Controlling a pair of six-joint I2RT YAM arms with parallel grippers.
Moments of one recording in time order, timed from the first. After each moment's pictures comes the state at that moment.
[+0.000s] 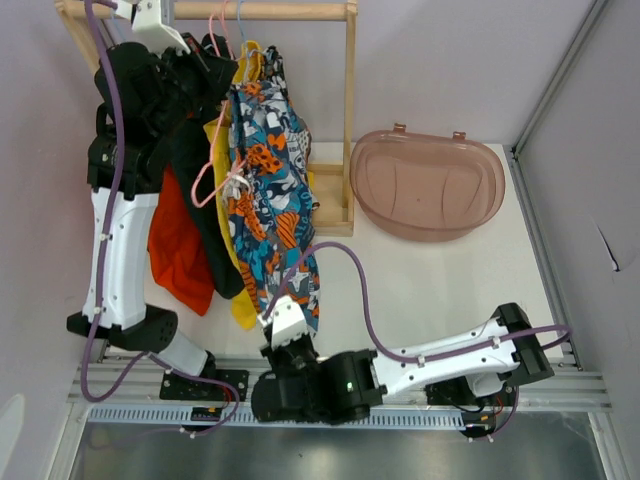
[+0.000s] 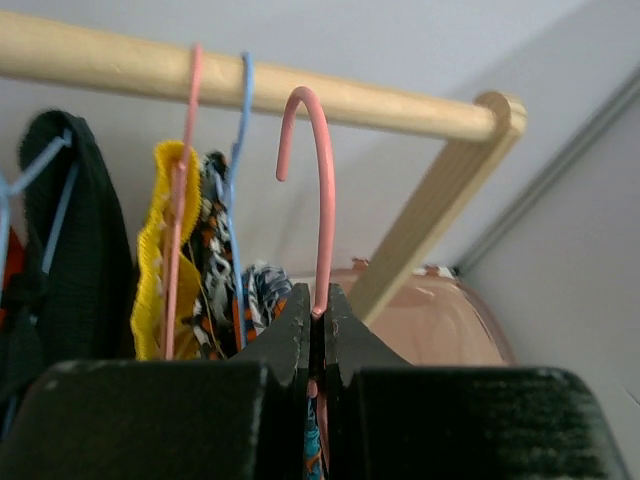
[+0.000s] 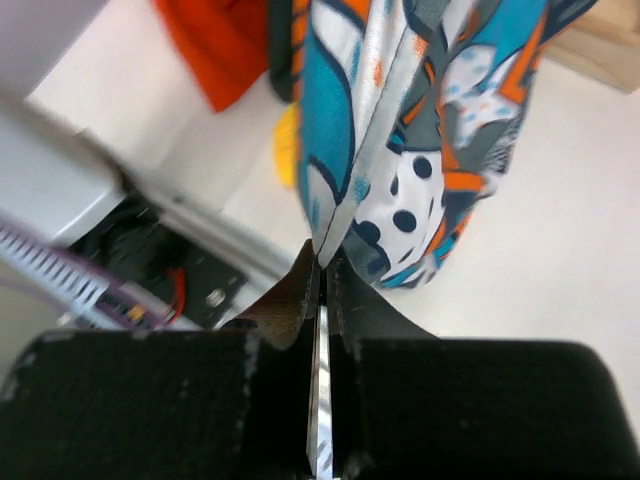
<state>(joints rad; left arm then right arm) -0.27 1.58 2.33 -0.69 0.04 -0.34 1.81 1.66 1.54 -0.69 1.11 0.83</state>
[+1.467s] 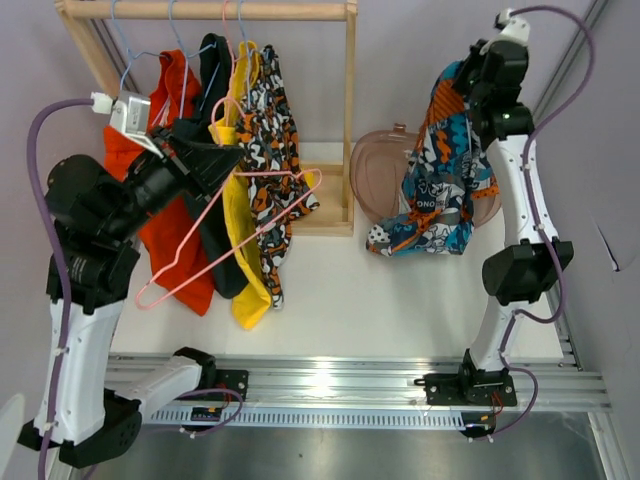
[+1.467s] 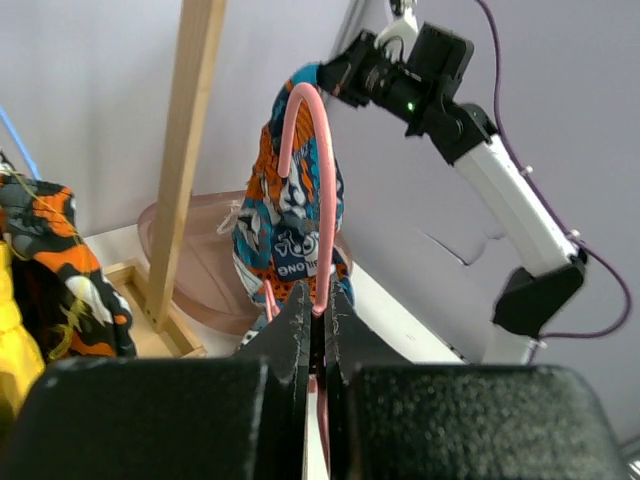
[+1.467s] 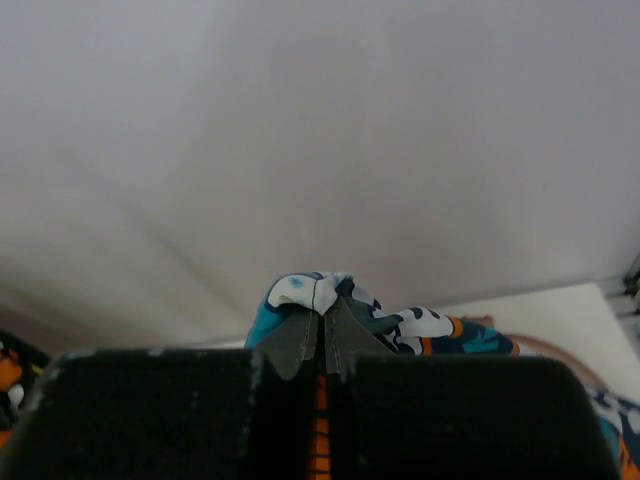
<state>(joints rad) -0.30 0.99 1.66 -0.51 0.46 -0.45 0.09 1.95 2.31 -0.40 0.11 0.27</state>
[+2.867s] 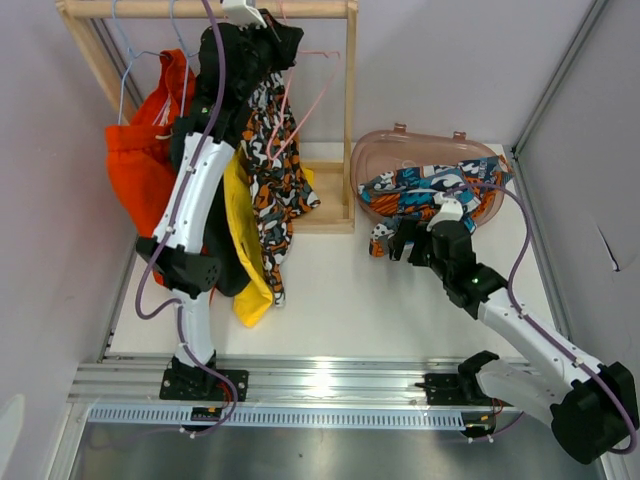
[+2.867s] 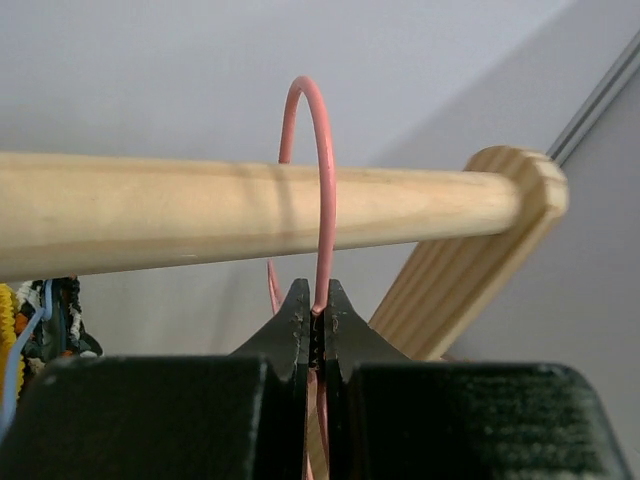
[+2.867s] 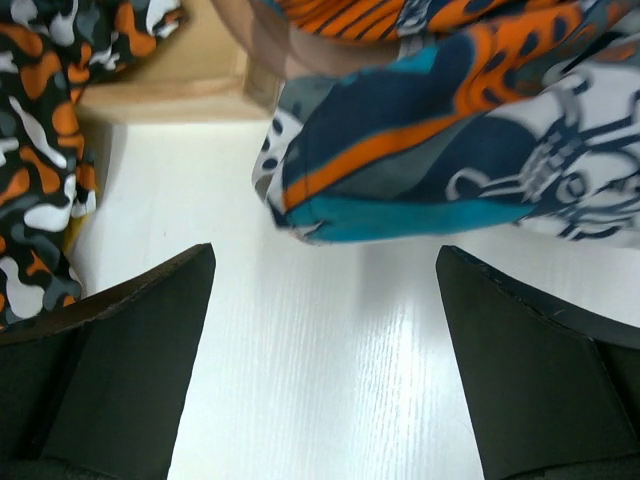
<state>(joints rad) -0.36 2.01 2.53 -0.30 0.09 -0.37 0.48 0.99 0.71 -0.16 0.18 0.44</state>
